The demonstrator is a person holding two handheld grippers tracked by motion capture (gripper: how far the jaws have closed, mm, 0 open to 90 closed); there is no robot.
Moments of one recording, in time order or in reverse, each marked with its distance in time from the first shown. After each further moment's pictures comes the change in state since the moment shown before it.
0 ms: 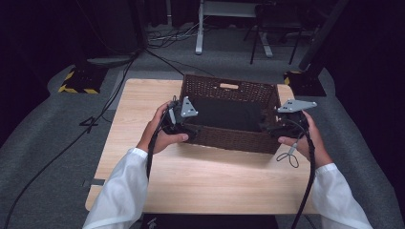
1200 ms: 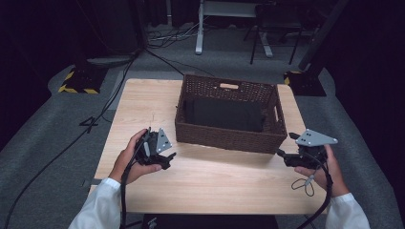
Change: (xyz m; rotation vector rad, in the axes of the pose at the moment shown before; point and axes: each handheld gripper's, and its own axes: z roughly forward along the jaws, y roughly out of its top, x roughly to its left) left arm -0.023 -0.100 -0.025 0.119 0.079 0.027; right arm 0.024 -0.078 -0.042 -0.013 -0.075 -0.028
